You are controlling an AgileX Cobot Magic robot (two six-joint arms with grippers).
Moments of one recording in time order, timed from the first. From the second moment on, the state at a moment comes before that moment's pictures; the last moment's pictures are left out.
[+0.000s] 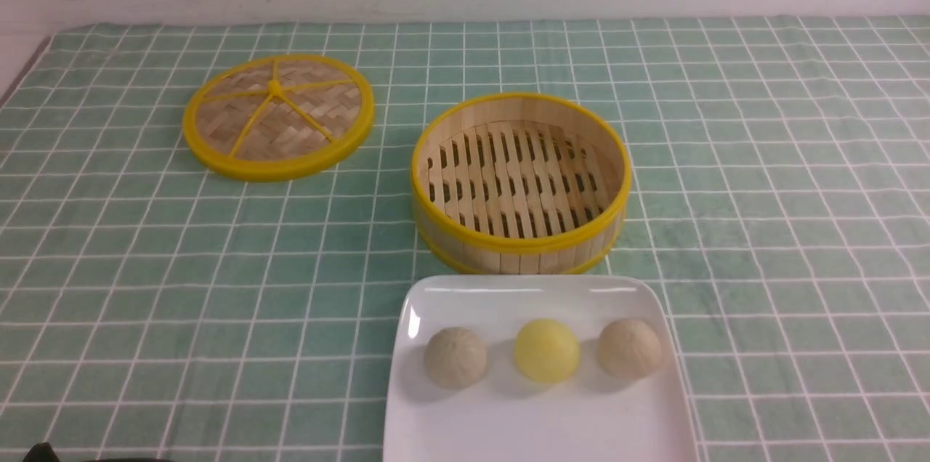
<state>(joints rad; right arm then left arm) 0.38 0.02 -0.34 -0.29 0.68 0.24 0.15 -0.01 0.02 0.03 0.38 -0.12</state>
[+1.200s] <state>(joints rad) -0.09 0.02 -0.05 -0.22 0.48 0.32 0.15 -0.01 0.02 0.03 0.38 -0.12</state>
